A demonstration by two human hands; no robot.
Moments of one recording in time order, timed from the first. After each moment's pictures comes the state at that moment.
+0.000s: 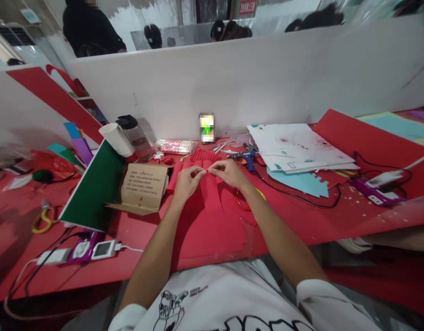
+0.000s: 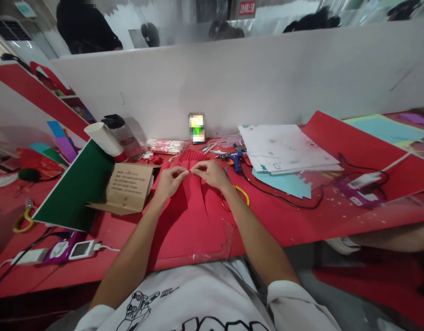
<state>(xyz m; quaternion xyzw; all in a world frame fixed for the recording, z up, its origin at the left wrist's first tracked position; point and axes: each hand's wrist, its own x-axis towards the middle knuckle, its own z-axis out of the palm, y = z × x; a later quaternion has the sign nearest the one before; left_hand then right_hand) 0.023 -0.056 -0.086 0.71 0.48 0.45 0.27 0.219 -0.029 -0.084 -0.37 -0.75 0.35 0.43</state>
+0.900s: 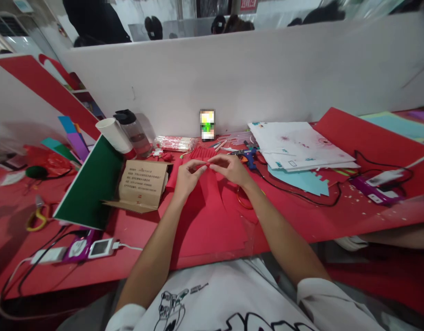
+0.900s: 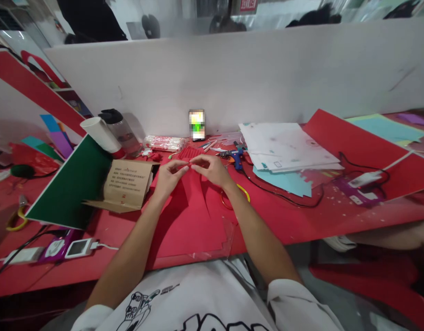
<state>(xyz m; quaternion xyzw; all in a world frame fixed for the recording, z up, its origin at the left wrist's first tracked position) 0.030 -0.052 -0.087 0.64 0.42 0.55 0.33 0.220 -0.031 -0.081 -0.32 -0.73 0.36 0.48</state>
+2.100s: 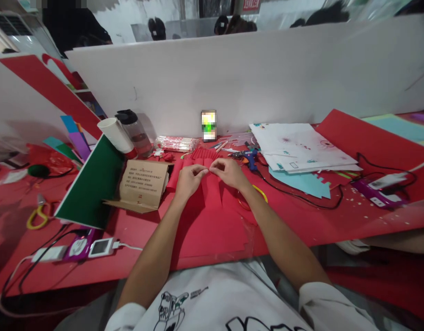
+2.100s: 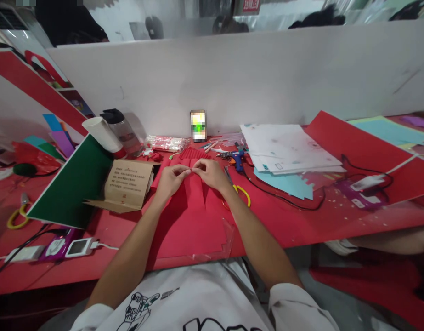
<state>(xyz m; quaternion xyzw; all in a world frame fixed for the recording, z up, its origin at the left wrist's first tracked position) 0.028 -0.053 -0.091 0.68 0.48 0.46 0.31 0.212 -0.032 -0.085 -0.41 -0.76 0.28 0.42</state>
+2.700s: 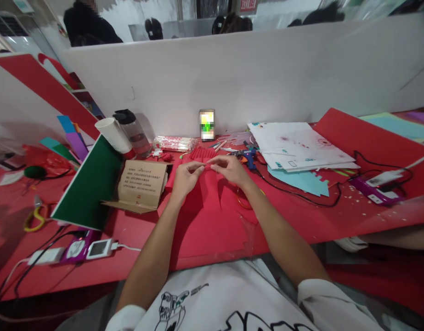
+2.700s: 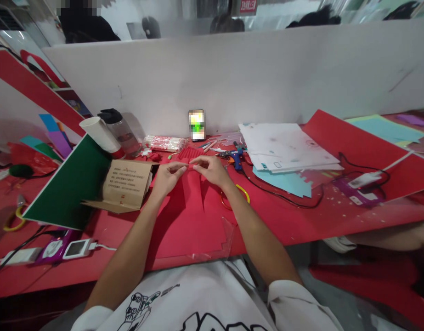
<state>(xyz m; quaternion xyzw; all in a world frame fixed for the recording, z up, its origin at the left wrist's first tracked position) 0.025 -0.052 -0.085 0.67 0.44 0.50 0.33 0.220 -0.025 -0.087 -0.35 -0.72 0.37 0.46</state>
